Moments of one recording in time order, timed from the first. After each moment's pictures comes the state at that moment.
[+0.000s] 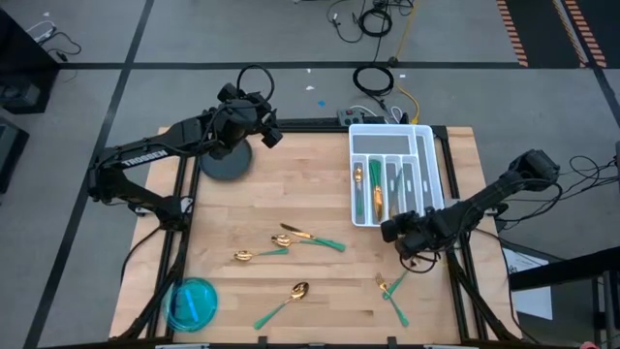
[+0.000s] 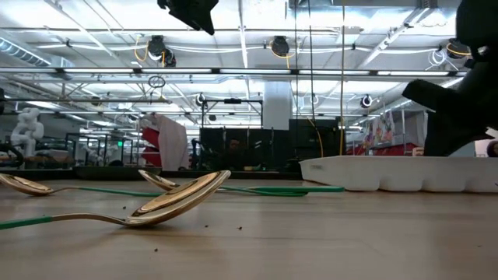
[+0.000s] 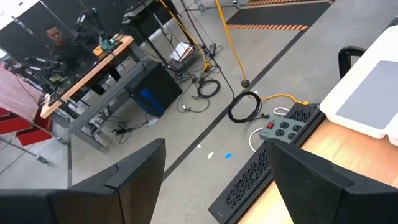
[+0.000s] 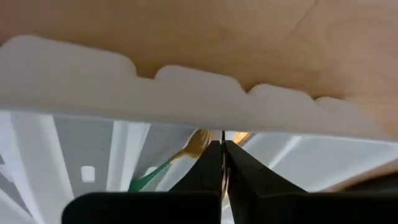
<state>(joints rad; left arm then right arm) 0.28 1.36 1.46 -0.58 -0.76 0.19 0.49 1.22 0.53 -0.76 0.60 -1.42</state>
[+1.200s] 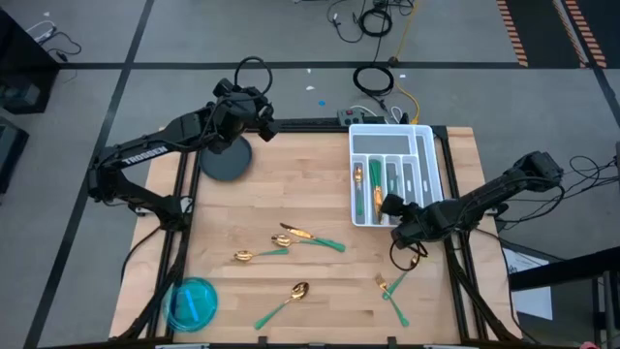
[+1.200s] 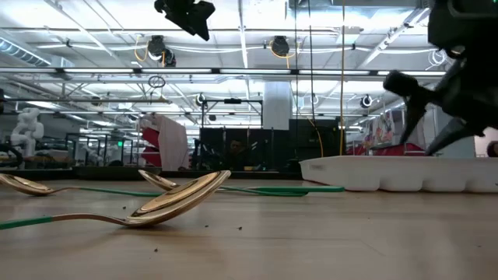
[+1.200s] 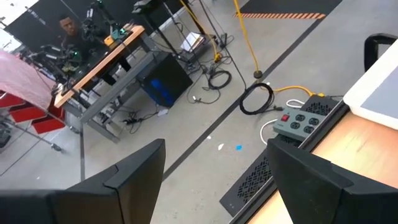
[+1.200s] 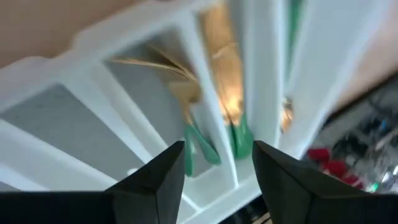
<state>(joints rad) 0.34 1.36 1.47 -0.60 -0.76 0.20 0.38 1.20 0.57 -0.85 0.69 -0.83</state>
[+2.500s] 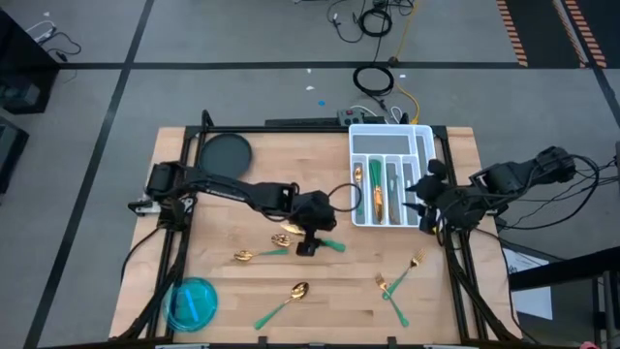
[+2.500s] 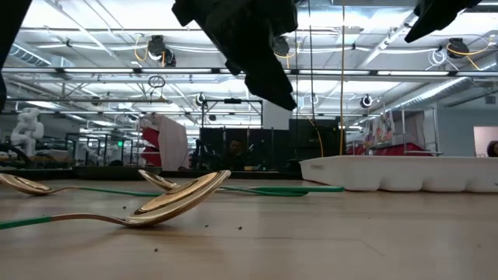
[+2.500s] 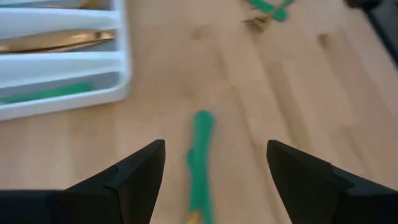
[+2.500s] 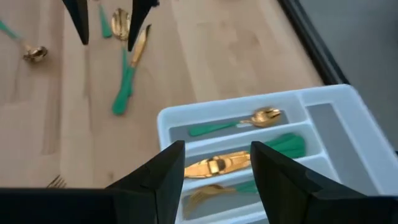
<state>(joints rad) -0.06 1.88 1.40 -0.39 0.20 0.12 0.40 0.83 1.02 -1.11 0.52 0.45</state>
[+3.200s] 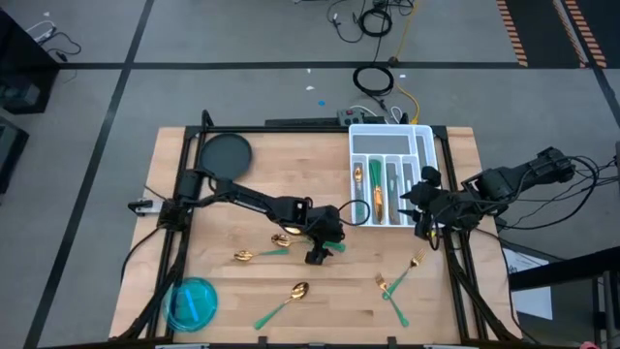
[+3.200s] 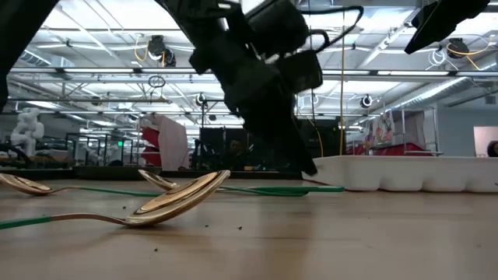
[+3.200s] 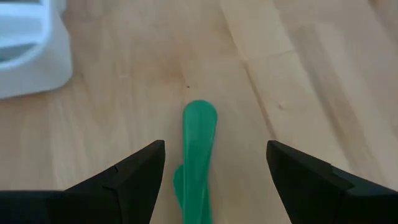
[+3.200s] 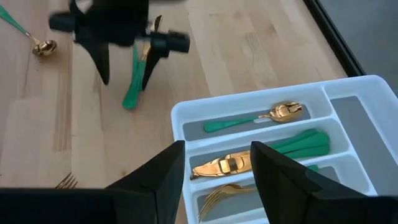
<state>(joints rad) -0.07 2.10 1.40 -0.22 0.22 0.14 0.40 0.84 0.94 -1.03 0.47 0.47</state>
